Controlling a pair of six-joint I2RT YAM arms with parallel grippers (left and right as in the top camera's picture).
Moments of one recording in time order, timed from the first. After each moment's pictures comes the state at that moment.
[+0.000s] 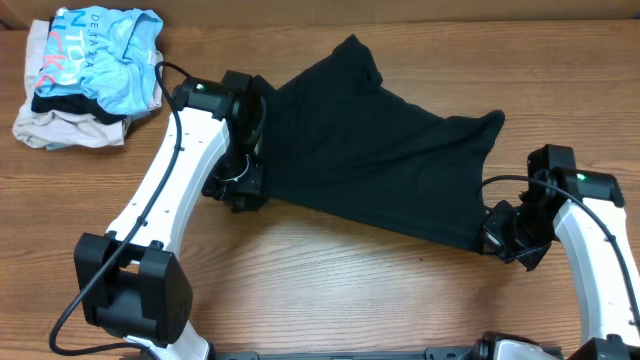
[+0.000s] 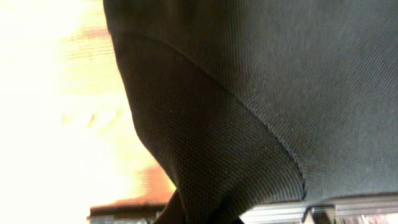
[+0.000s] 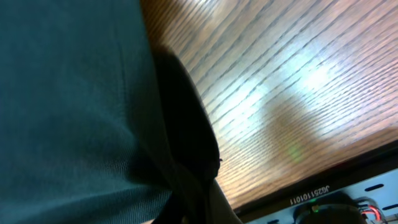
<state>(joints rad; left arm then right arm) -0.25 1.80 1.58 -1.53 0.03 -0.15 -0.18 1.36 1.00 -1.31 -0.17 0.57</state>
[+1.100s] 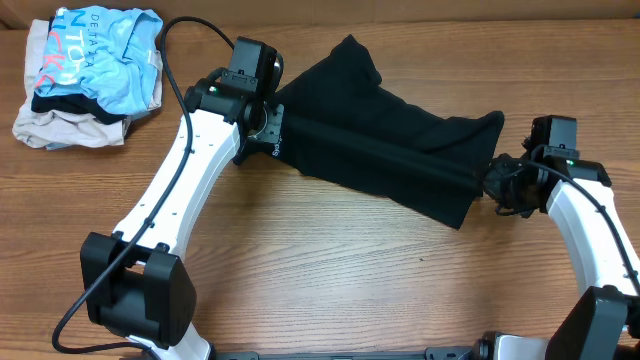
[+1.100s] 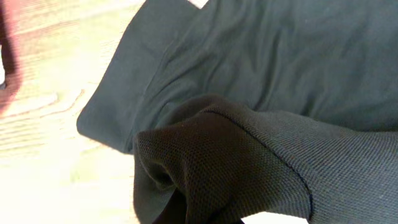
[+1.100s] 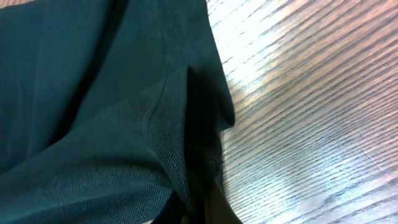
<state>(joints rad) -0.29 1.80 1.59 -0.92 -0.14 -0.10 -0.19 1.50 1.00 -0.77 -0.15 0.50</state>
